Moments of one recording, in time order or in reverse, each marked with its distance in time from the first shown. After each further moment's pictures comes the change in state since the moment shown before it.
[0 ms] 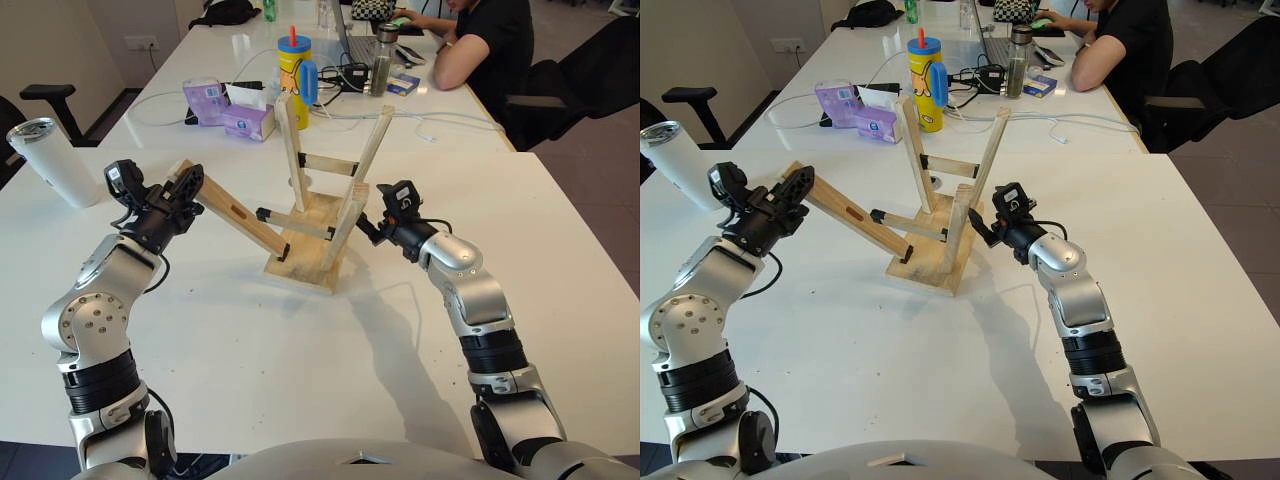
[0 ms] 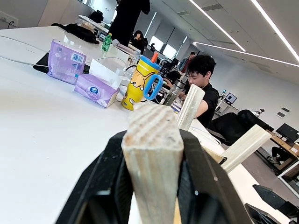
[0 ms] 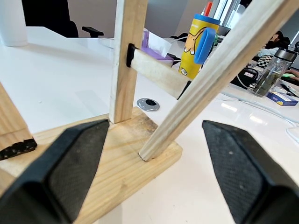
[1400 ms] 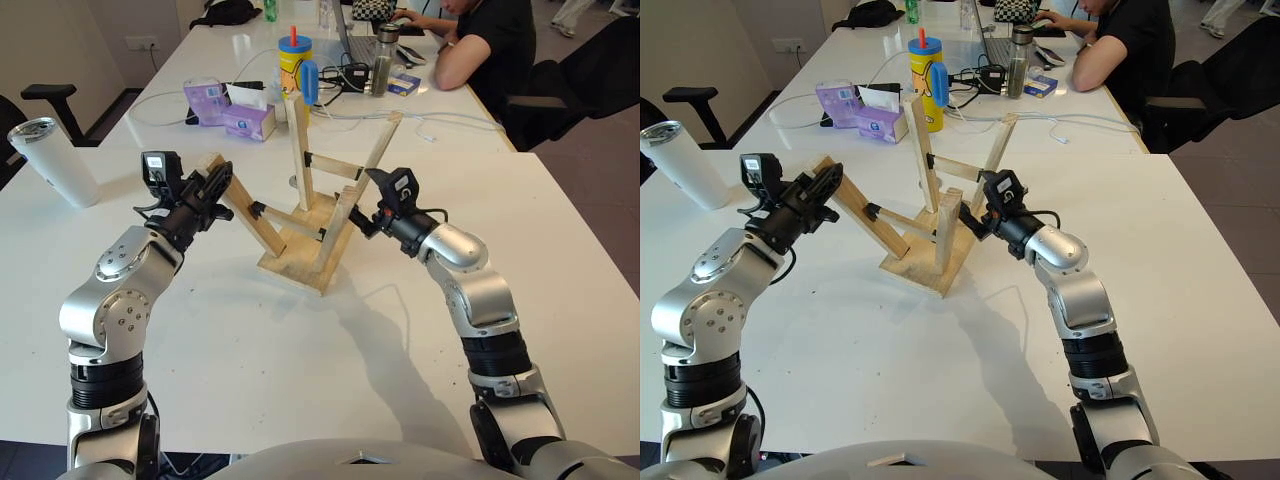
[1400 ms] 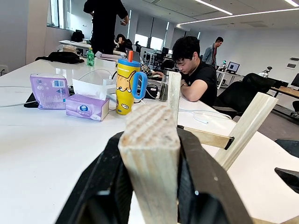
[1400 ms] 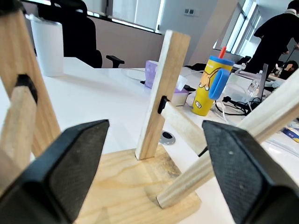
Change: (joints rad) left arm -0.006 0.081 -0.232 -0.075 0.218 -0.087 -0.057; right arm -0.018 0.010 -0.029 -0.158 0.104 0.021 0.067
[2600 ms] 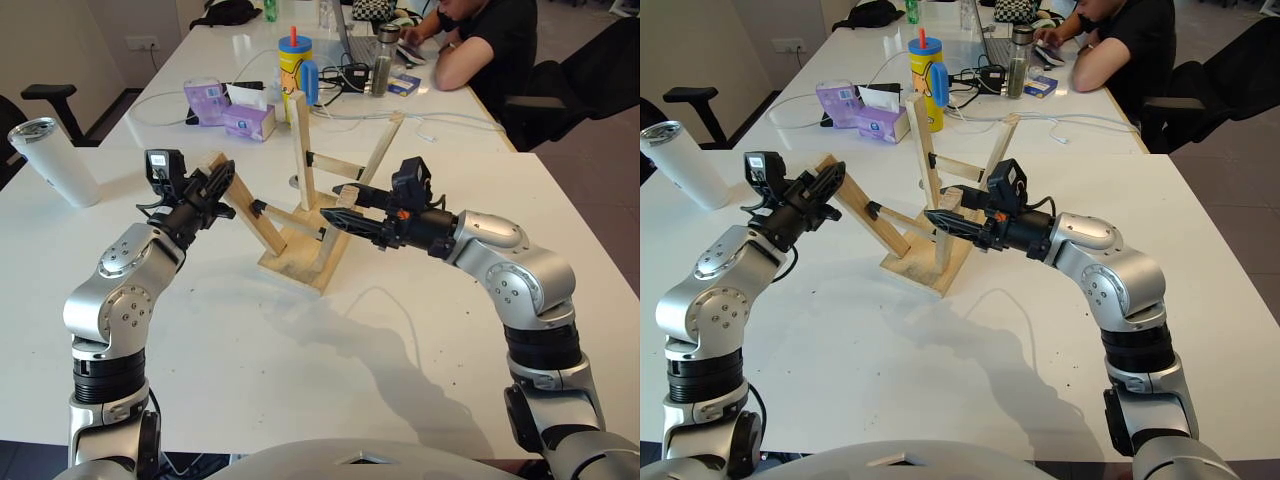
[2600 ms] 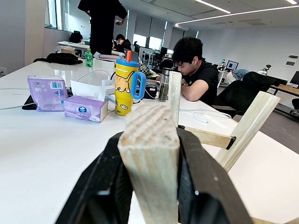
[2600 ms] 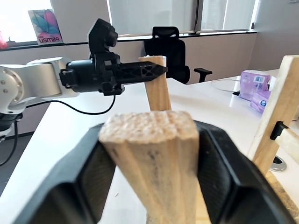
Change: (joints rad) left arm -0.011 0.001 -0.016 0.020 0.021 -0.017 -0.013; right arm -0.051 -0.189 -0.011 -0.150 0.446 0.294 0.280
